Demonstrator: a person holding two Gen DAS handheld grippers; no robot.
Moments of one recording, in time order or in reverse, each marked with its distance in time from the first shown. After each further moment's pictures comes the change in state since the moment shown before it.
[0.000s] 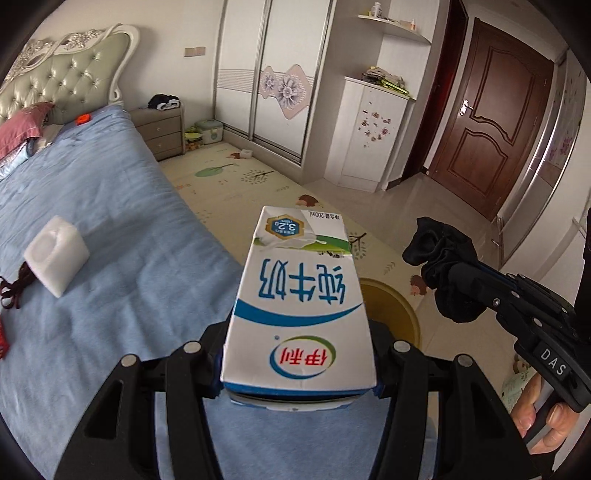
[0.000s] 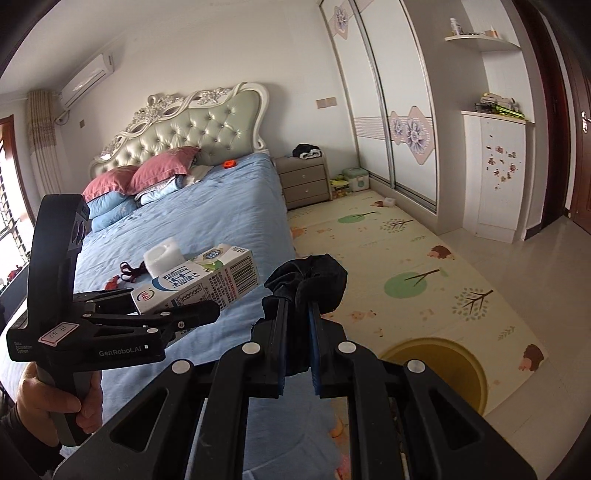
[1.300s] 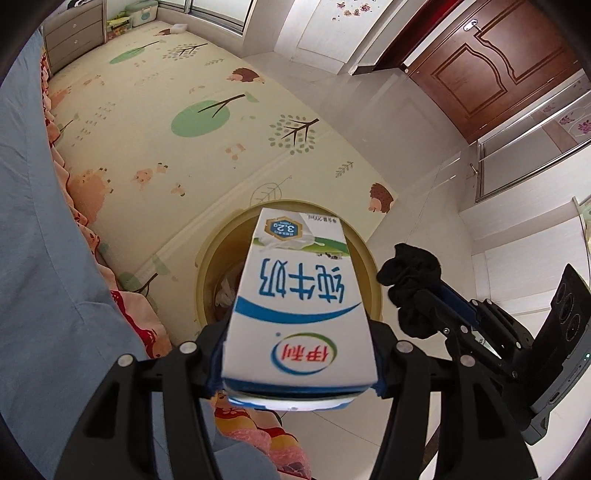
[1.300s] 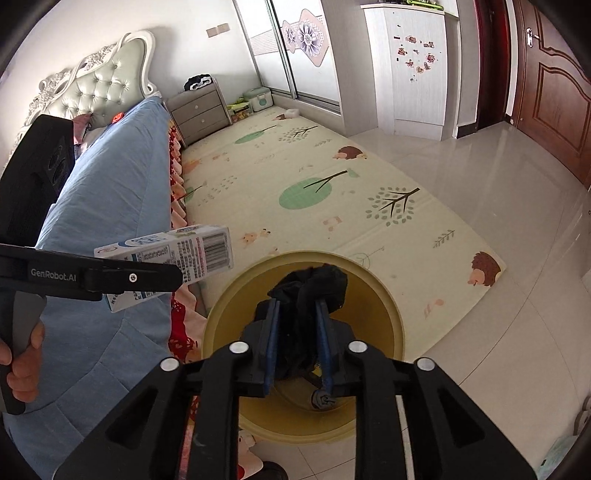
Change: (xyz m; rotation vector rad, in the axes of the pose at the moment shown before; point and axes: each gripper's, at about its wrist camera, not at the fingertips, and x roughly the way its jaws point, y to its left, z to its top) left arm 0.274 -0.090 0.027 -0.047 0.513 -0.202; right arm 0.090 -0.204 -0.079 0.200 0.301 -0.242
